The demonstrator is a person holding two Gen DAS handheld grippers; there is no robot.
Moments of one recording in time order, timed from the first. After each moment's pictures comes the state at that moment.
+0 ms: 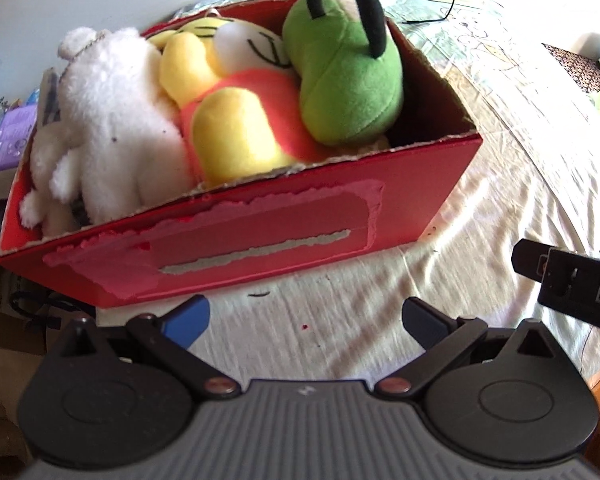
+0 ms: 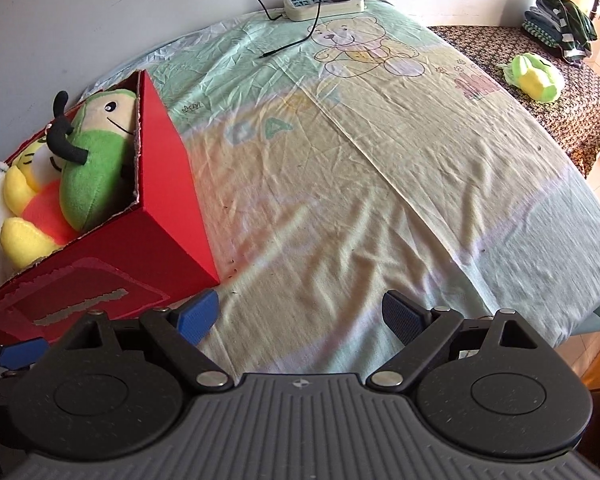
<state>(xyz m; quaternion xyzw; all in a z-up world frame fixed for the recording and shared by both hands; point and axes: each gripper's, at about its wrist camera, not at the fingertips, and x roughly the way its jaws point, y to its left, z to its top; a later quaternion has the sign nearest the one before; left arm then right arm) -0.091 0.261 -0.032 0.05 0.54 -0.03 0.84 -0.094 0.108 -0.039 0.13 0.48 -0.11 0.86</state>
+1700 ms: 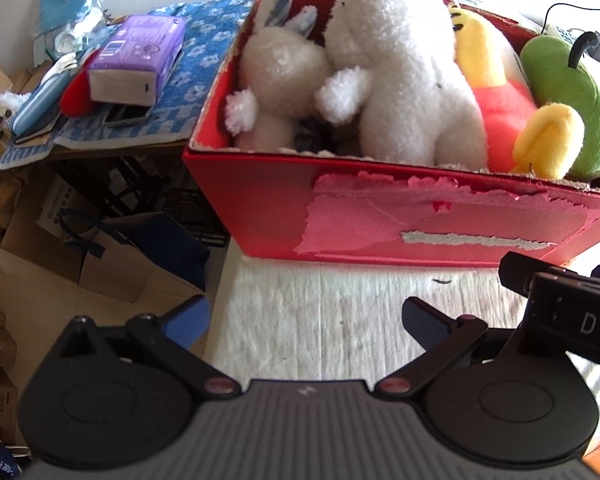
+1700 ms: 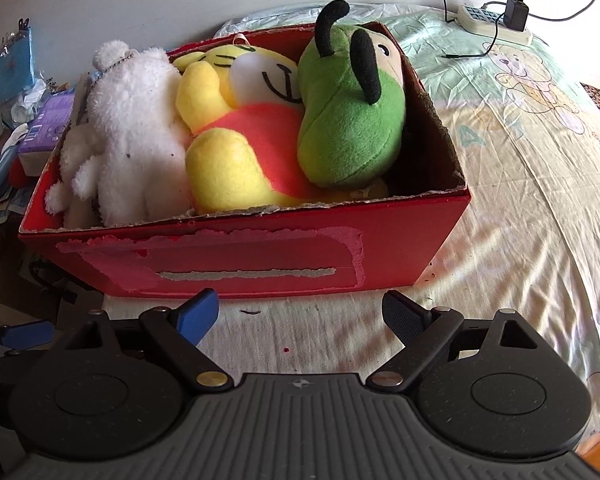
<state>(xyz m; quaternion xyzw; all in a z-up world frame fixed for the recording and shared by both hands) -0.103 0.377 -0.032 -0.03 0.54 0.09 0.83 -0.068 0.227 -0.051 0.04 0.49 0.04 0.87</state>
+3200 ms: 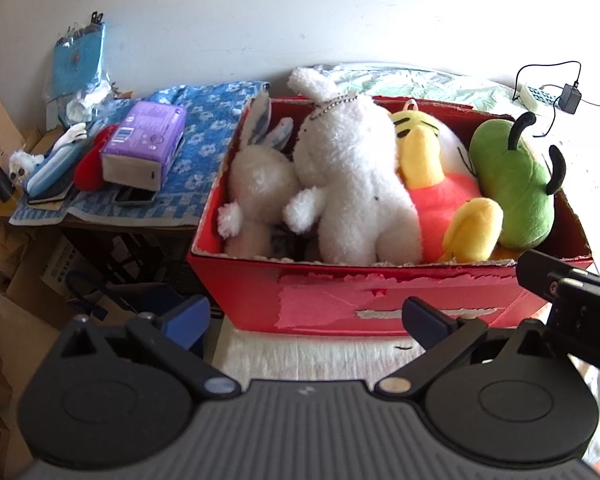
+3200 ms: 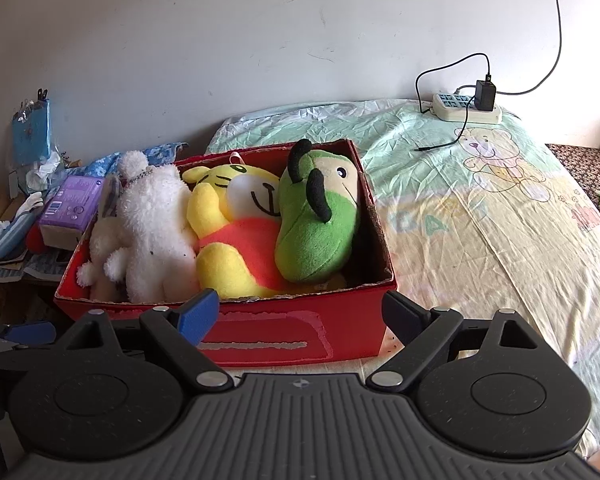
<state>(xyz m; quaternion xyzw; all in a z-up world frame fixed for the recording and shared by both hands) -0.115 0.354 0.017 -0.01 0.44 0.09 0.89 -0.098 0.203 -0.008 0.05 0.37 0.03 0.93</state>
